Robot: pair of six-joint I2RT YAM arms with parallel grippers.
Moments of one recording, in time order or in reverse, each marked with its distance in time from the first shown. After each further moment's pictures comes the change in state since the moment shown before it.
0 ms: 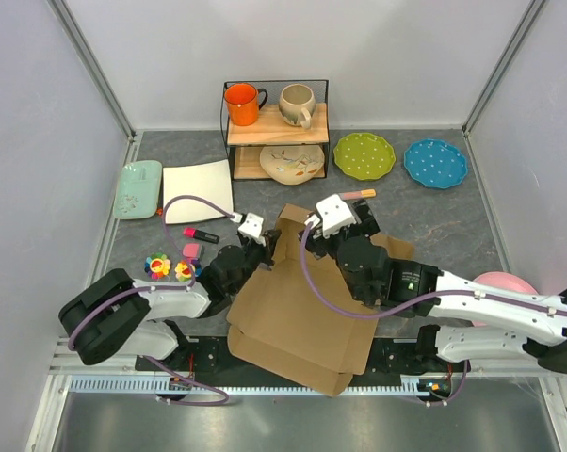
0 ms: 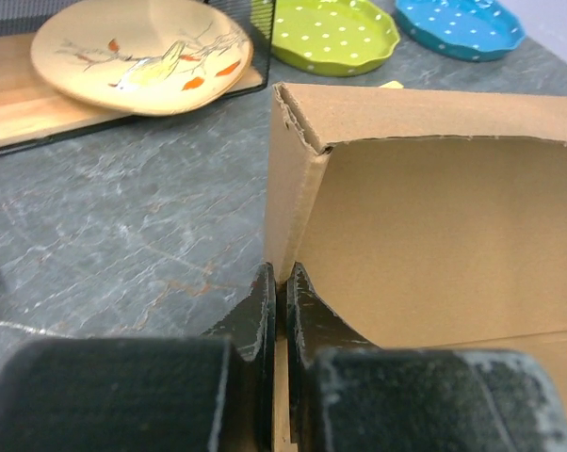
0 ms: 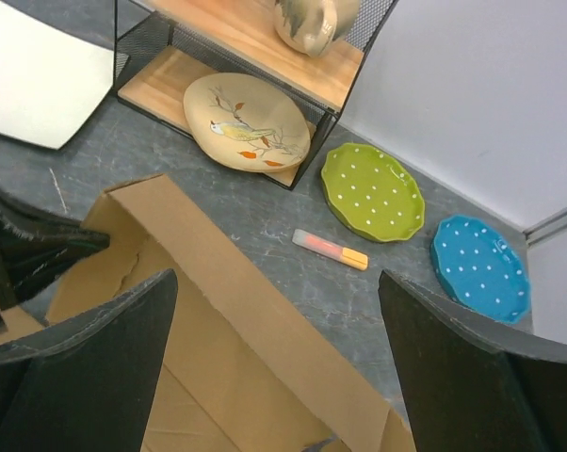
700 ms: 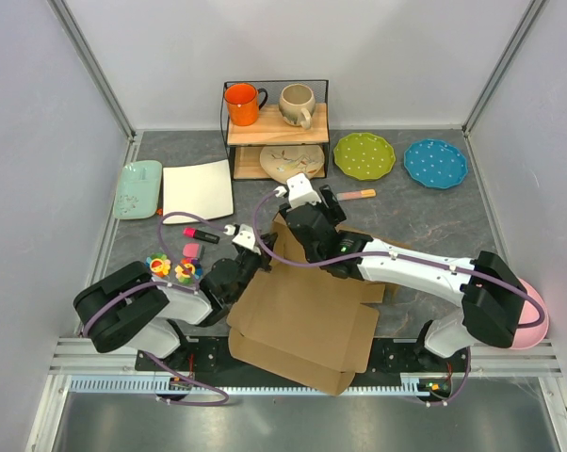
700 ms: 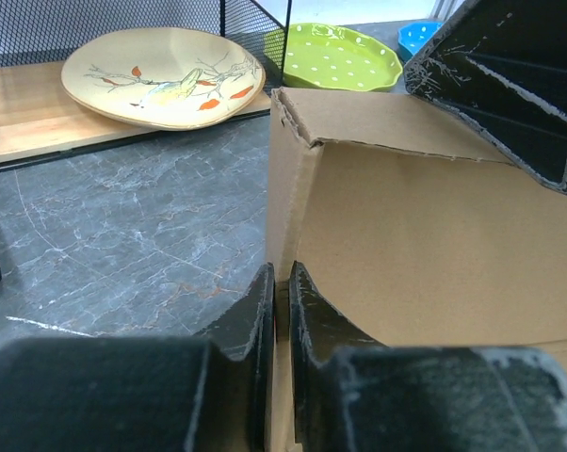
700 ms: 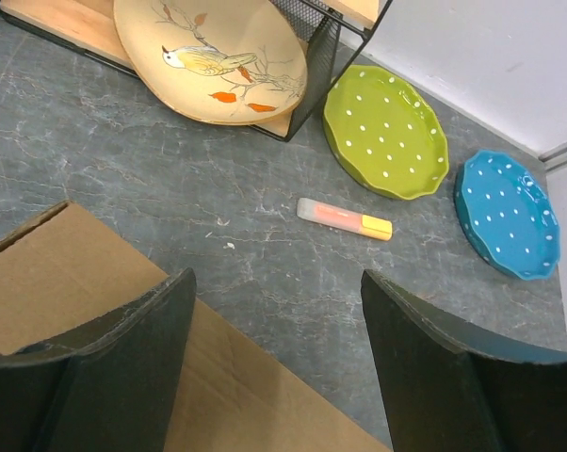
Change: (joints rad) left arm -0.039 0.106 -0.129 0.336 -0.077 0.035; right arm -0.242 0.437 0.069 0.143 -0.074 0.128
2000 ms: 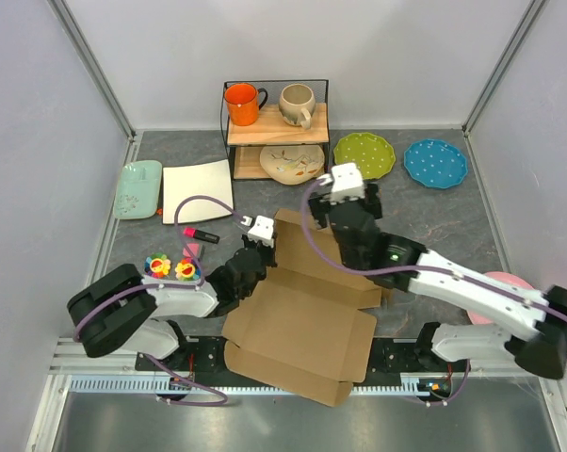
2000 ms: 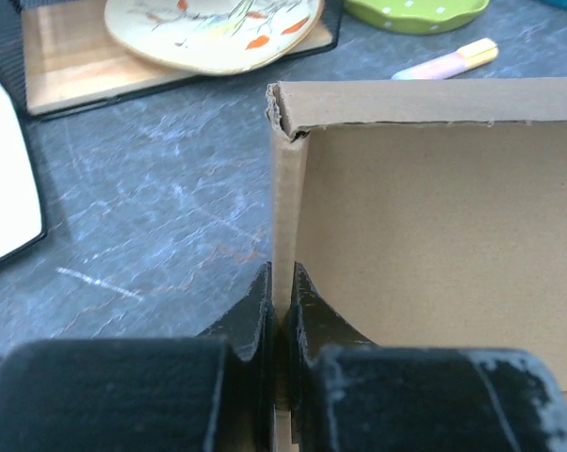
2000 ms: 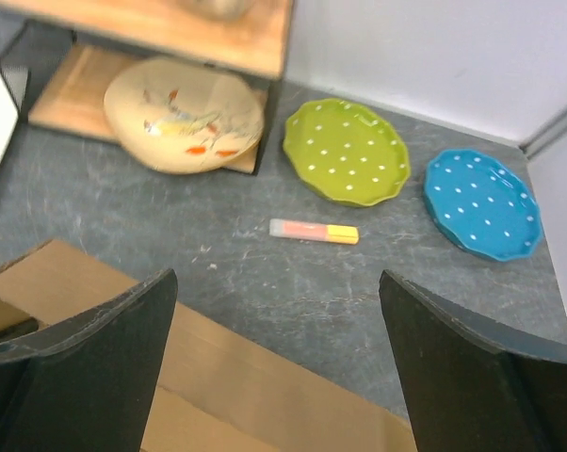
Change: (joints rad) left arm -0.056 -0.012 0.156 -0.362 -0.176 0.019; right arm 0.002 -0.241 -0.012 -0.114 0.028 0.069
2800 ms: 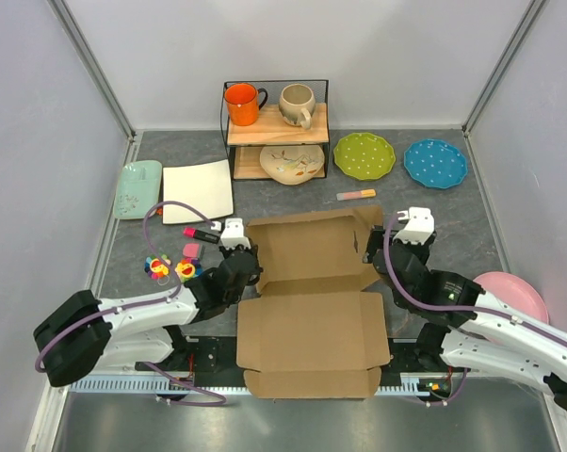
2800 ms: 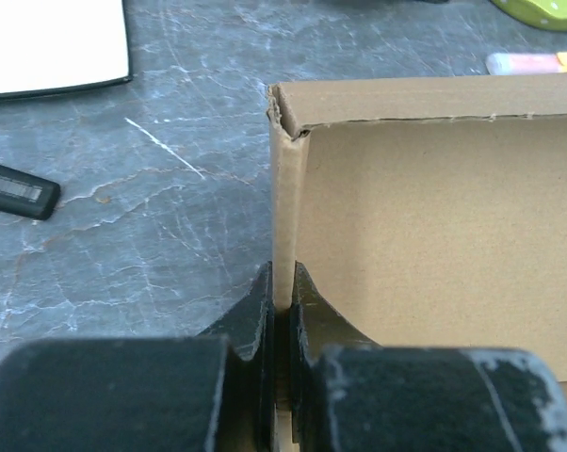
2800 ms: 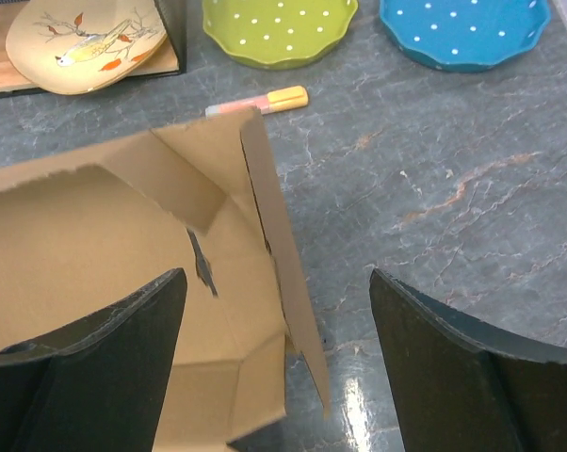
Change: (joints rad) left arm 0.000 -0.301 0.011 -0.615 -0.145 -0.470; right arm -0.001 -0.505 -0.300 -0.455 0.073 0.588
